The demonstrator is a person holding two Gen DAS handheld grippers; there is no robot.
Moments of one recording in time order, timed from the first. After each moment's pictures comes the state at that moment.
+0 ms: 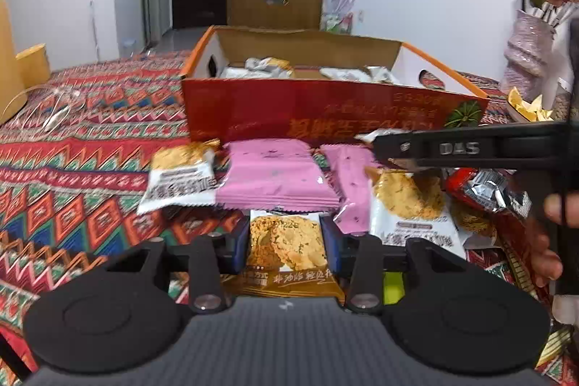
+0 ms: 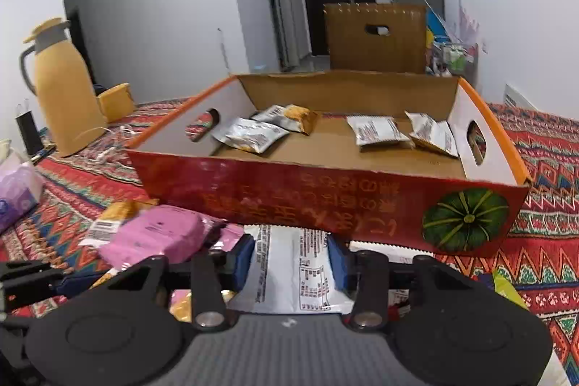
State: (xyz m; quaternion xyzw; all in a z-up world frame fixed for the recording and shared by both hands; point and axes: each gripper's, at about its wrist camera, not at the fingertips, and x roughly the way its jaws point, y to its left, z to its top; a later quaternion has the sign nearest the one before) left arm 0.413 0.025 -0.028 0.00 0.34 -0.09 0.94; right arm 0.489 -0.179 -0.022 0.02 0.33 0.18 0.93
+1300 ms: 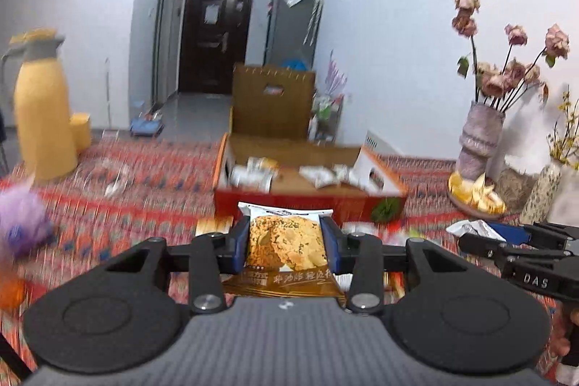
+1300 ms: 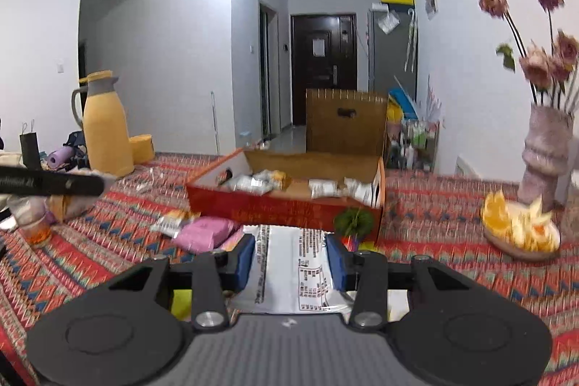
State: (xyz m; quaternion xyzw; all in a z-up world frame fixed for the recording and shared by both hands) left arm 0.280 0.038 0.105 -0.03 0.21 -0.10 0.97; right arm 0.284 -0.244 0.073 -0.01 0.20 0.14 0.97
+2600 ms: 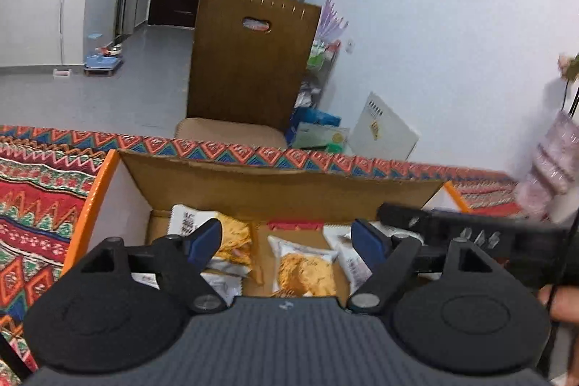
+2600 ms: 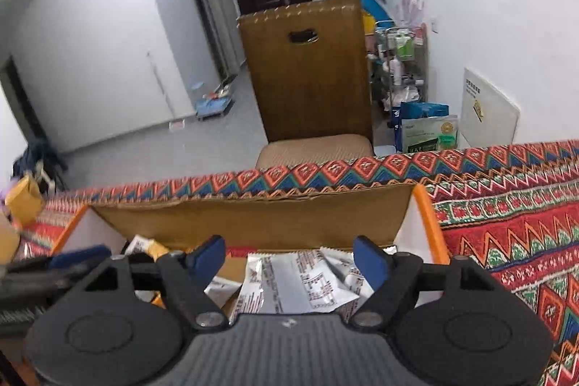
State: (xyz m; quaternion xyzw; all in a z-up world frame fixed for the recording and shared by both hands) left arm 0.677 -0.008 0.014 -0.07 0.33 -0.14 0.93; right arm 0.709 -0.235 0.002 0.10 0.34 0.09 0.93
